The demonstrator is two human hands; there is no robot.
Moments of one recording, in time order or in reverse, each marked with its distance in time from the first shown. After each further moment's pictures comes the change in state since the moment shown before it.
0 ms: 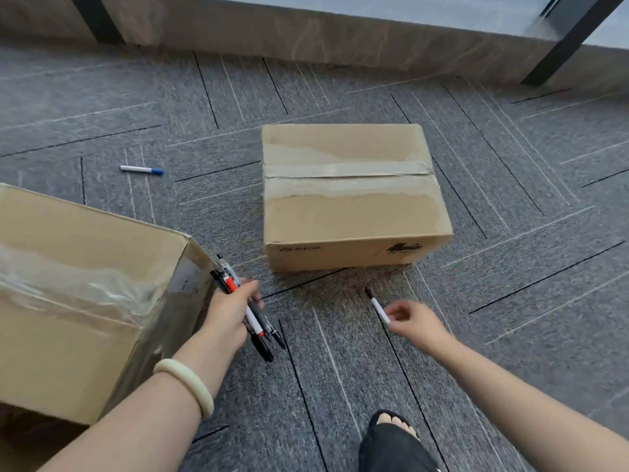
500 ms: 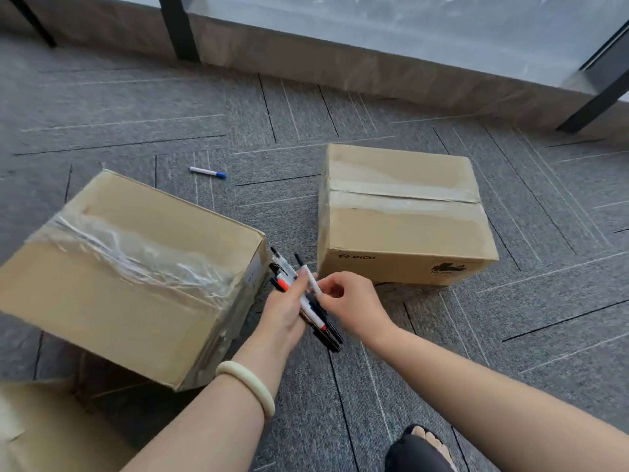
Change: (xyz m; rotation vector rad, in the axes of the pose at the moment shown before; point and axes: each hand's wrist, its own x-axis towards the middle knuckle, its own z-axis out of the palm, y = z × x) left_hand -0.036 0.010 -0.024 -0.263 -0.213 -0.035; right_hand -0.064 -0.171 0.094 -0.033 0.087 -0.483
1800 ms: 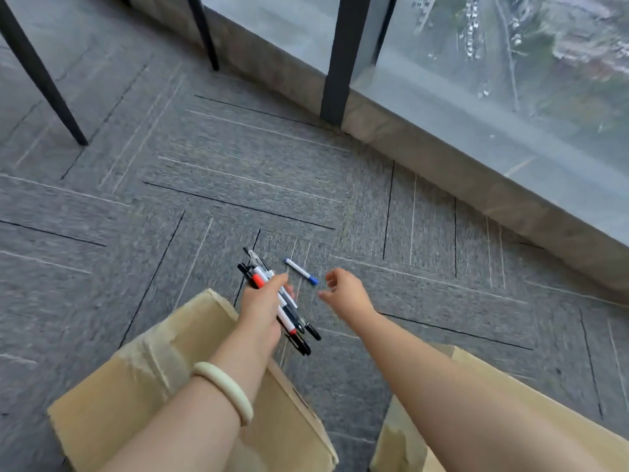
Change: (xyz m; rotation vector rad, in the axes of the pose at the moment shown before) left_hand 0.117 0.302 -0.034 -0.324 0.551 0.108; right_hand 0.330 -0.195 0.061 -0.323 -0.403 -0.009
